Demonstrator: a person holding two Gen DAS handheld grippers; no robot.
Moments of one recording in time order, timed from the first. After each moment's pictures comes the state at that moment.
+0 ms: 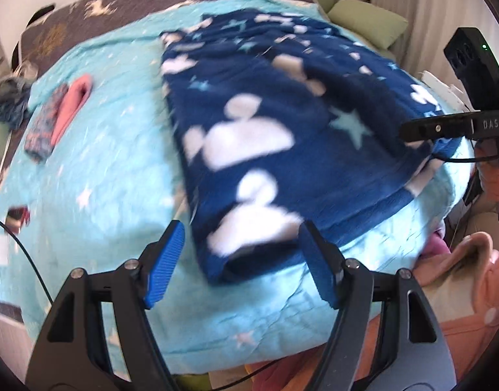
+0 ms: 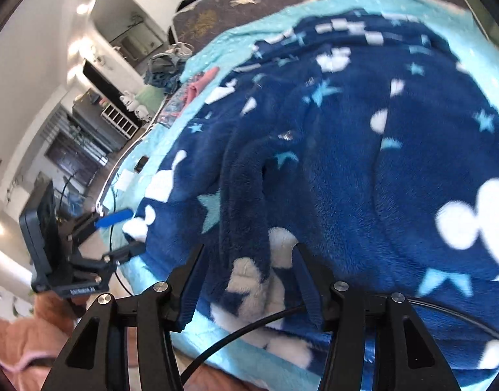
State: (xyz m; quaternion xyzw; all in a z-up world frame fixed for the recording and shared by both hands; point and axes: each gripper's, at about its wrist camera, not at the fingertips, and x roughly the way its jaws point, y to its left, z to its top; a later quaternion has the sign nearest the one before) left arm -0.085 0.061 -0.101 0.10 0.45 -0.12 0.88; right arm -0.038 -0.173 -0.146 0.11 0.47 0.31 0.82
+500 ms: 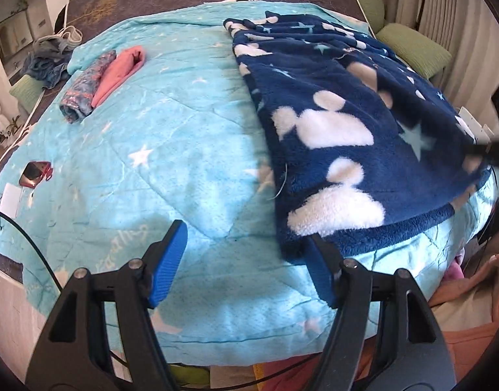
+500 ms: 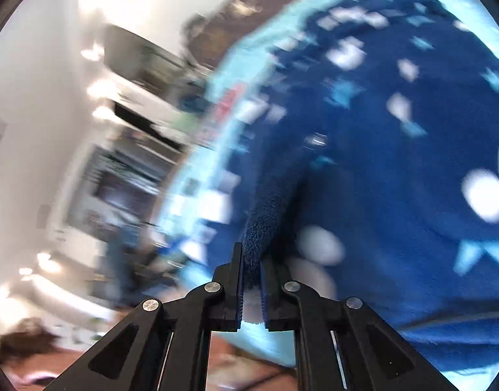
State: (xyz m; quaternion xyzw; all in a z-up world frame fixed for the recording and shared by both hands) left arm -0.088 0.112 -0.110 0.04 0.44 -0.04 0.89; right arm -0.042 -0.188 -0.140 0.22 0.48 0.34 0.78
